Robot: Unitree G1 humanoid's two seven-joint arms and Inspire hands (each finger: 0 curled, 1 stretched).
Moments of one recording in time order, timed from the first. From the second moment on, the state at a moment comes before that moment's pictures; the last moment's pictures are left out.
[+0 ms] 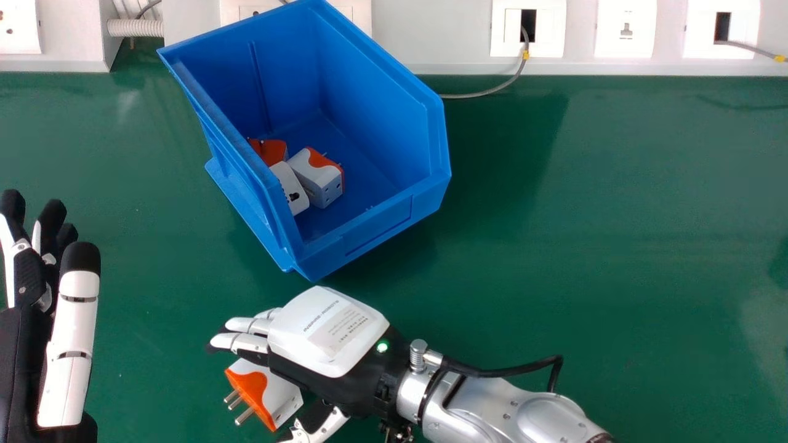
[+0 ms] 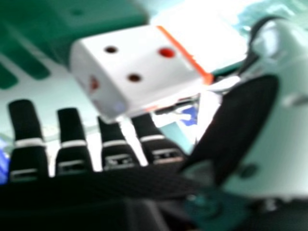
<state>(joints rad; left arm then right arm) 0.56 0.02 0.29 -0.51 -0.16 -0.23 -0.11 -0.56 -0.07 0.81 0.71 -0.99 -0.37 -0.20</state>
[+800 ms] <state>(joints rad) 0.57 0.02 0.30 -0.53 -0.17 -0.23 -0.10 -0.61 -0.04 0.87 0.82 -1.03 -0.32 -0.30</state>
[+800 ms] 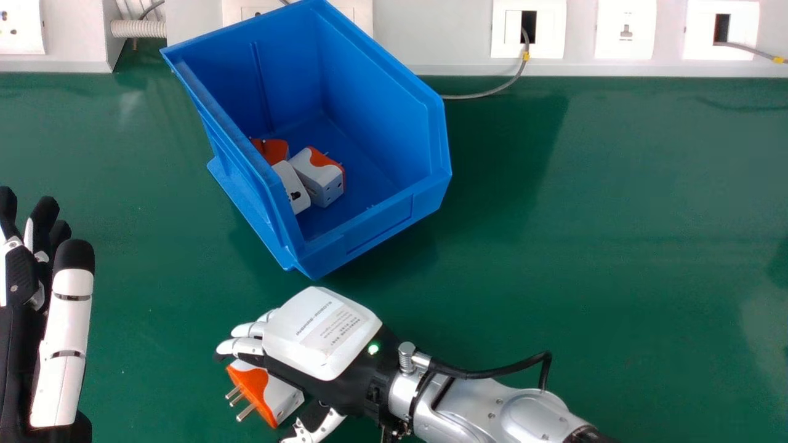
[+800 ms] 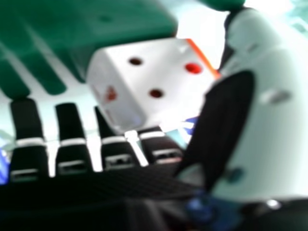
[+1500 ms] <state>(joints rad) 0.59 0.05 0.32 -0.56 -0.20 -0.20 -0.11 -0.66 0.02 0.85 0.96 -0.95 -0.38 -0.43</state>
